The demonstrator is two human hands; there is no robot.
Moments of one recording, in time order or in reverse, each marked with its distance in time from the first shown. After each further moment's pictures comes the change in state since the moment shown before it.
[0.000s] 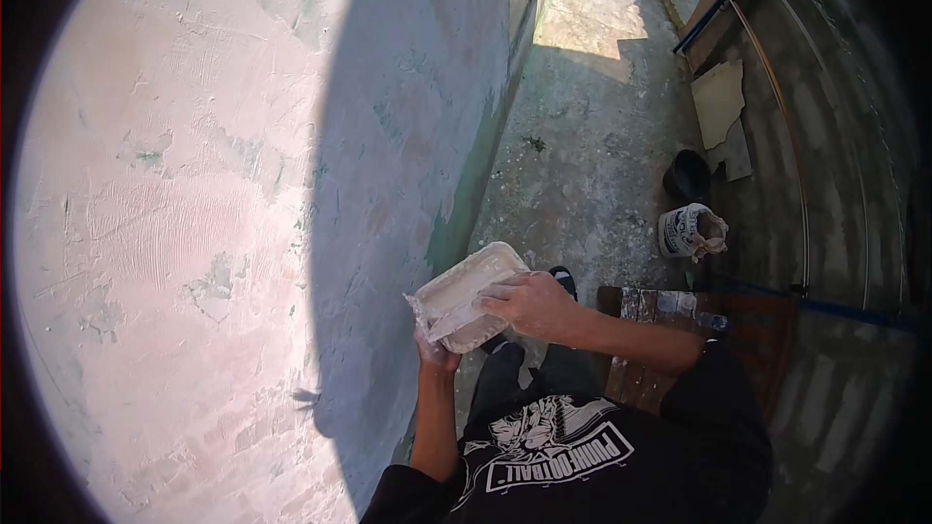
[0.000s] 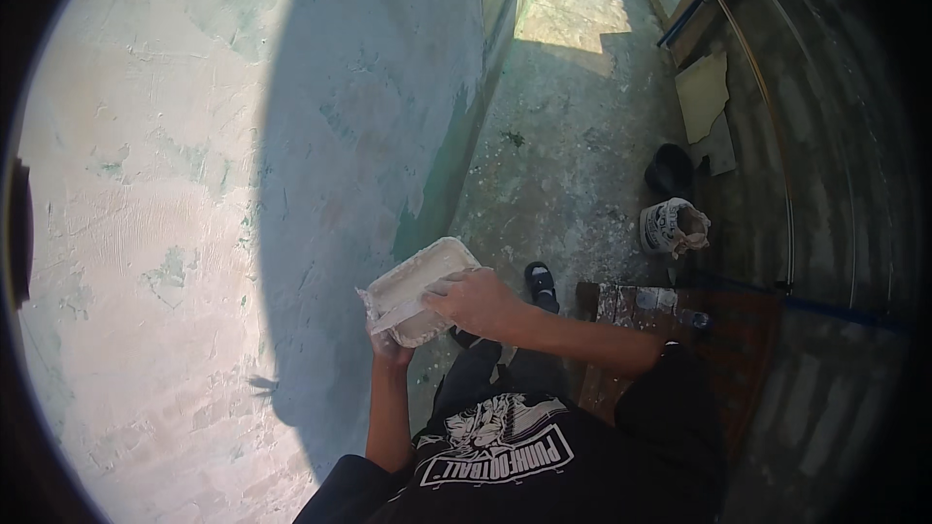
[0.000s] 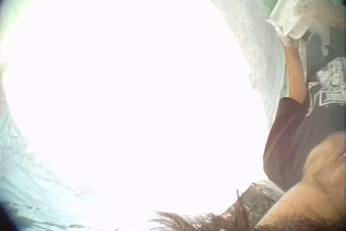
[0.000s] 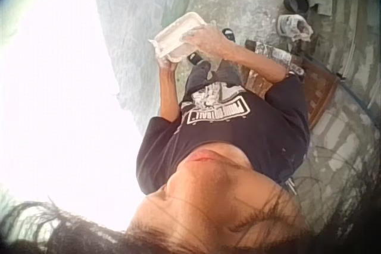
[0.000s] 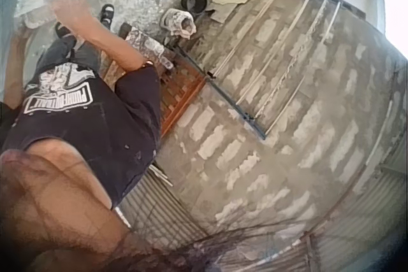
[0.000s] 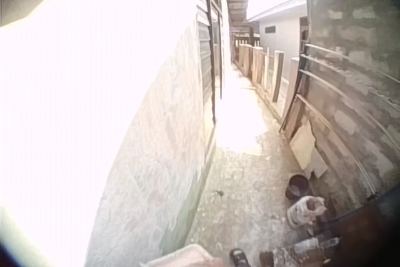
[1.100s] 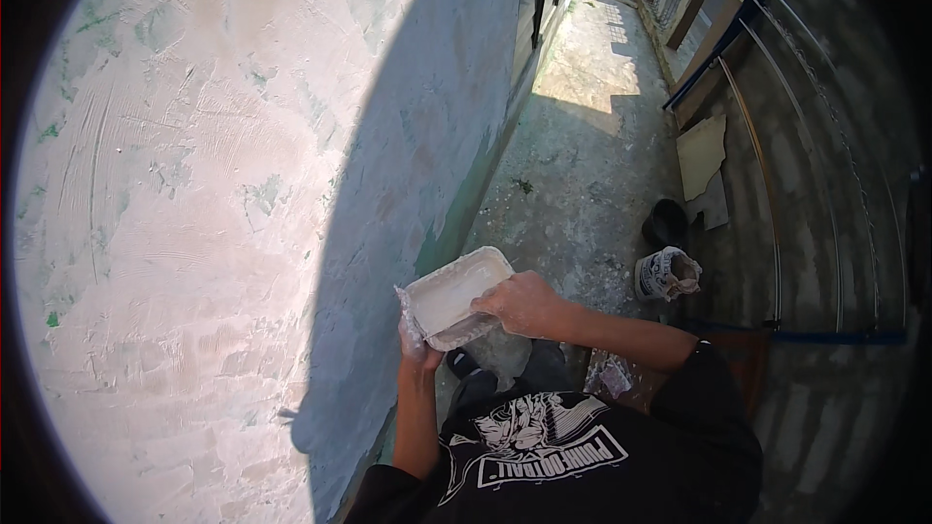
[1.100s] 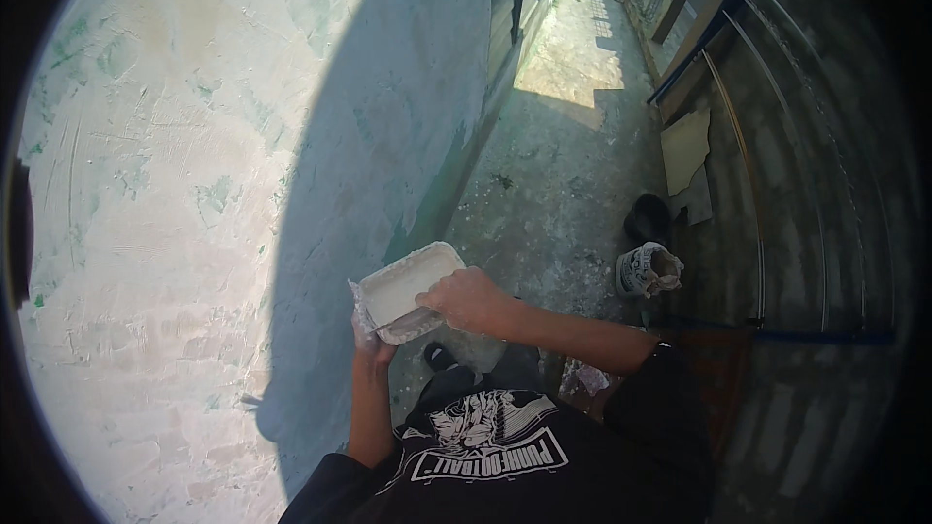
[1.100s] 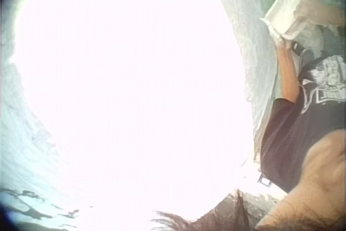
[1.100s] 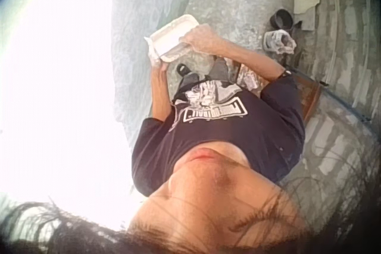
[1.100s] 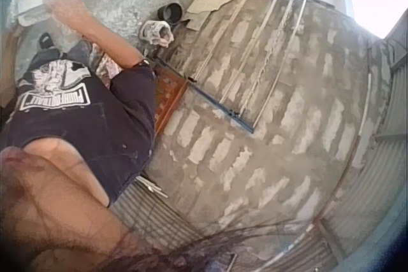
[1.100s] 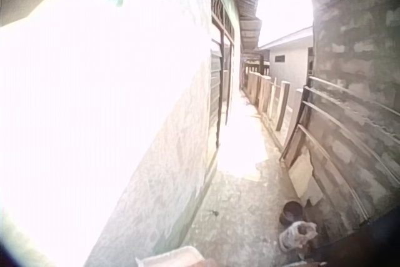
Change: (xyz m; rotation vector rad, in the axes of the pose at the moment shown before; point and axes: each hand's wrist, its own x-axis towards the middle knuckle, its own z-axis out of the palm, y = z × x) left_hand -0.041 0.016 0.041 -0.052 -0.116 -0.013; right_hand -0.014 -0.037 -0.042 -0.186 -0.117 -0.046
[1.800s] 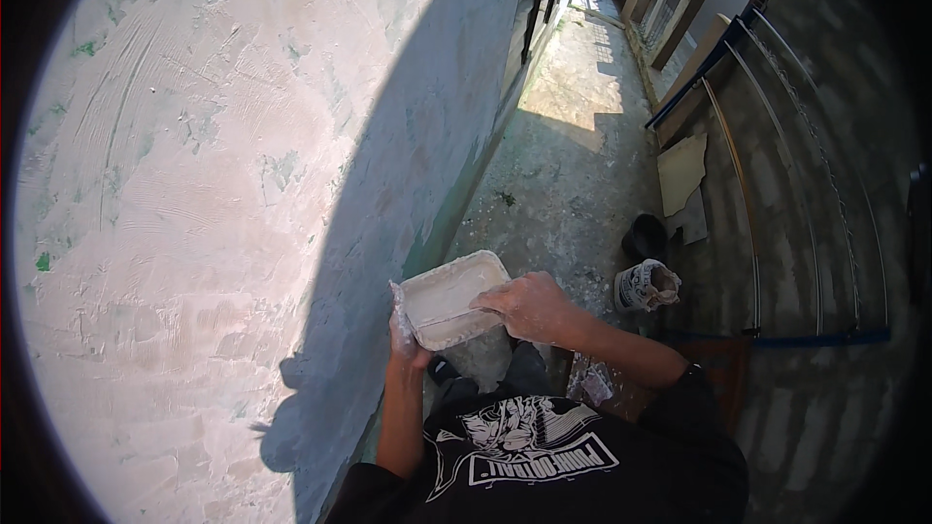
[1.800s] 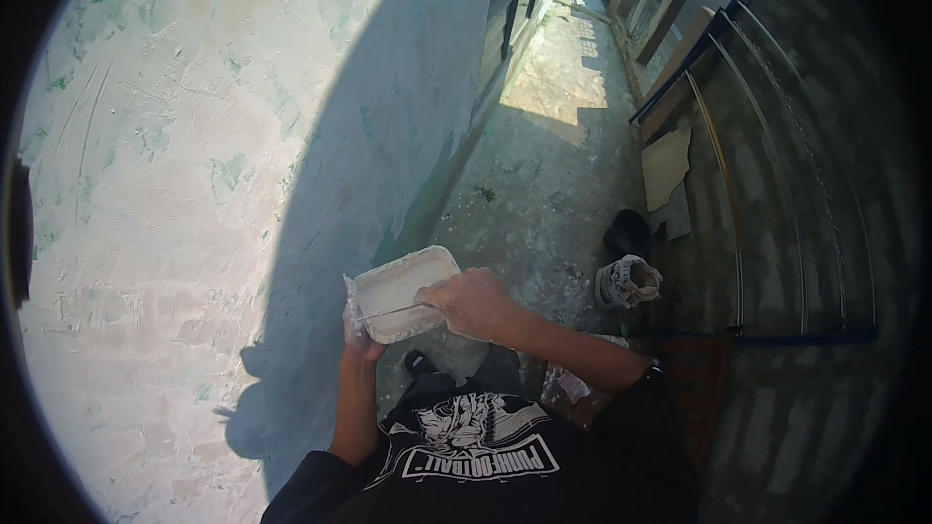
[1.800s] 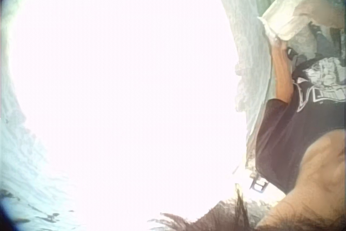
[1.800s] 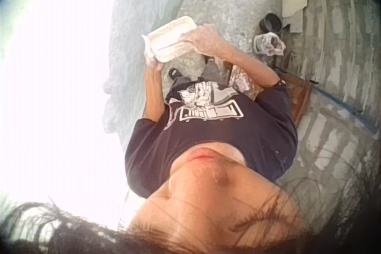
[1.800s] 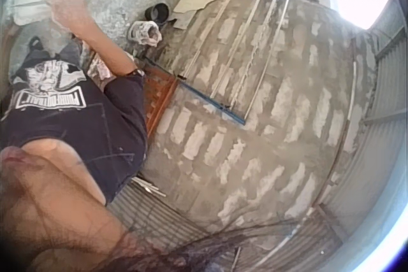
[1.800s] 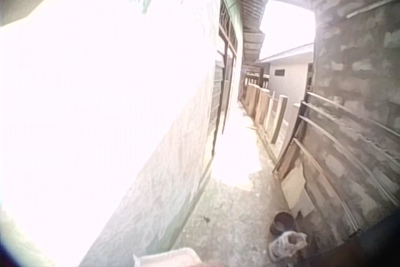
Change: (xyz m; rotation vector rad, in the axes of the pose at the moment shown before) left_hand -0.008 0.010 -0.005 0.002 -0.040 -0.063; right_hand -0.019 -0.028 -0.023 0.035 0.121 0.115
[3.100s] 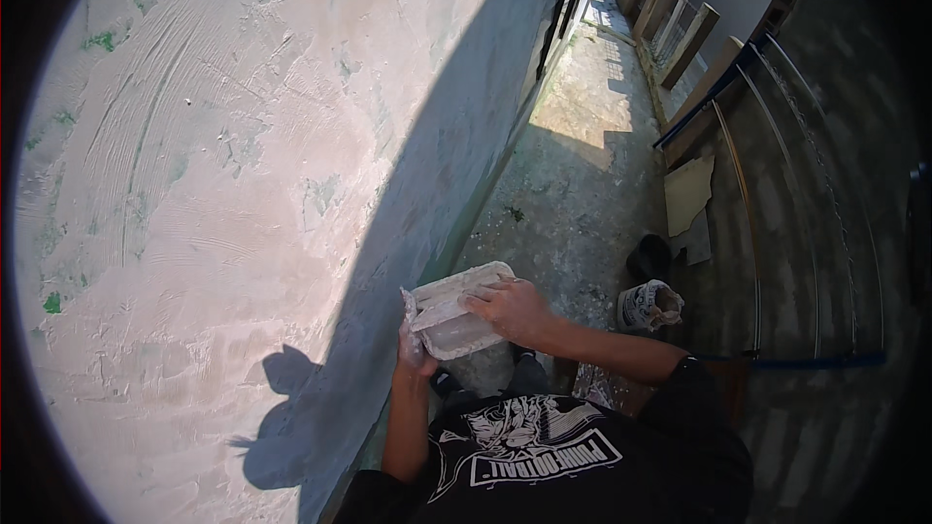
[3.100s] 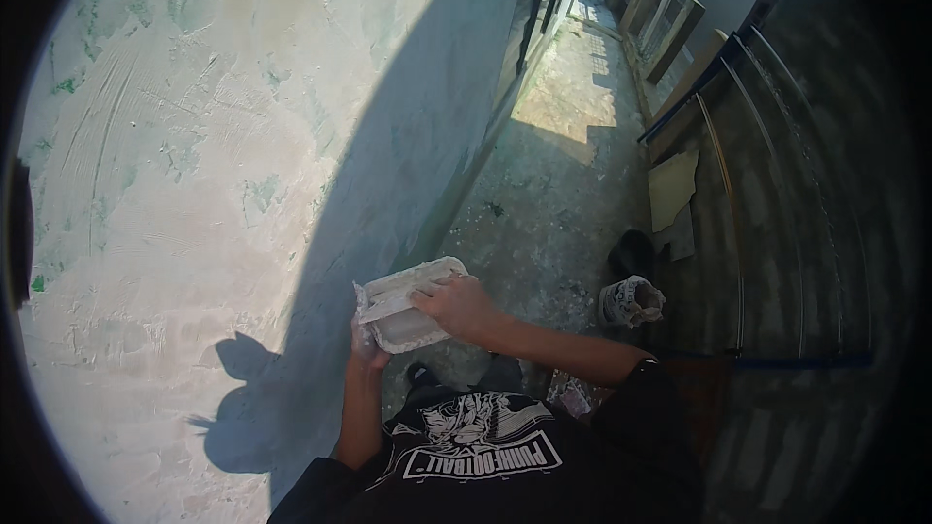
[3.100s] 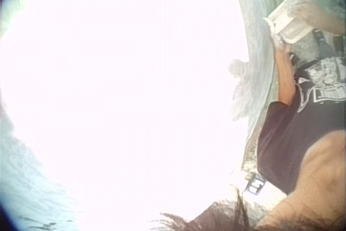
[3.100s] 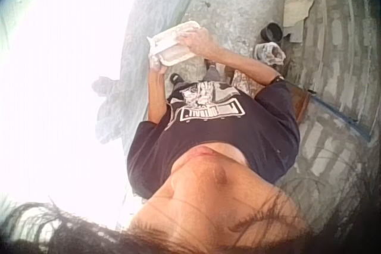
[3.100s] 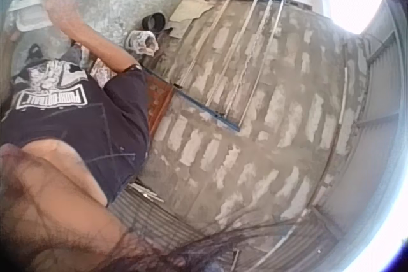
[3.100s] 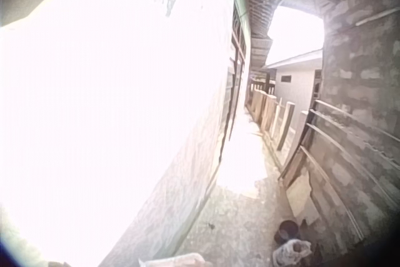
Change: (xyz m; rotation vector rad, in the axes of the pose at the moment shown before) left_hand 0.016 0.027 -0.005 -0.002 -0.029 0.027; right_hand 0.057 0.011 0.043 -0.170 0.232 -0.181
